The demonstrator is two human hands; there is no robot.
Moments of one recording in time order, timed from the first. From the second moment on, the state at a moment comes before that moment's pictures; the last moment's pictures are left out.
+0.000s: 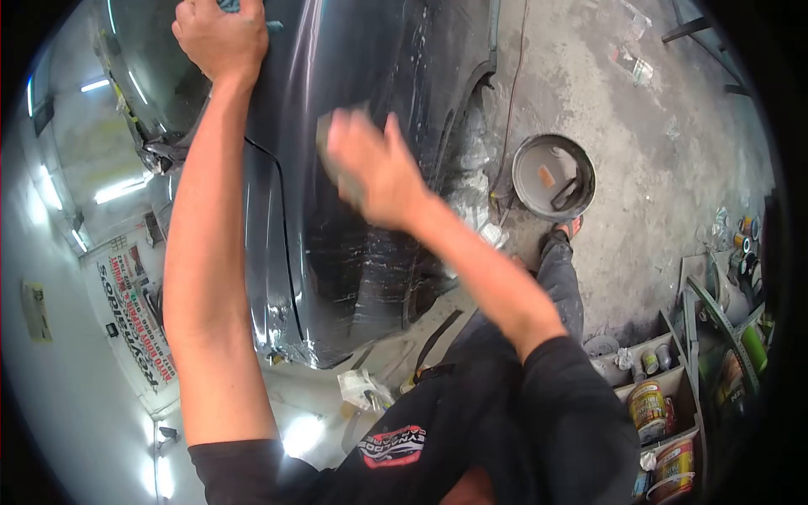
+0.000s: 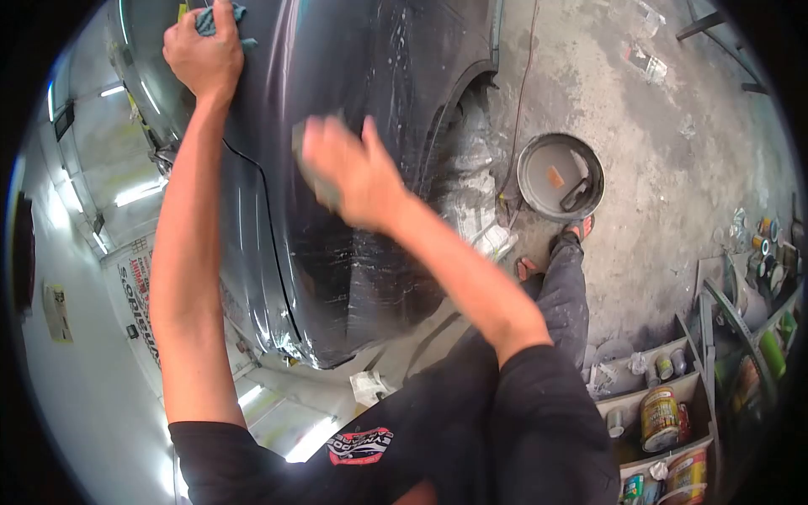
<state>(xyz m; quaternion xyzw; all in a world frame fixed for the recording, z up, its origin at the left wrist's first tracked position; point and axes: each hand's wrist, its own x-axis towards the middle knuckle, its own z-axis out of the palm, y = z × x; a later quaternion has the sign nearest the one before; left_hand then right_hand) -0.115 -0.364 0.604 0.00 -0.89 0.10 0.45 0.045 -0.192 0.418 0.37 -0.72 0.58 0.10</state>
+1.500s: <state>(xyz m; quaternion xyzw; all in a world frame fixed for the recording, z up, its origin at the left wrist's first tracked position) -0.127 -0.409 0.598 0.03 -0.89 0.14 0.44 -0.057 -0.211 0.389 0.20 -0.71 0.66 0.15</state>
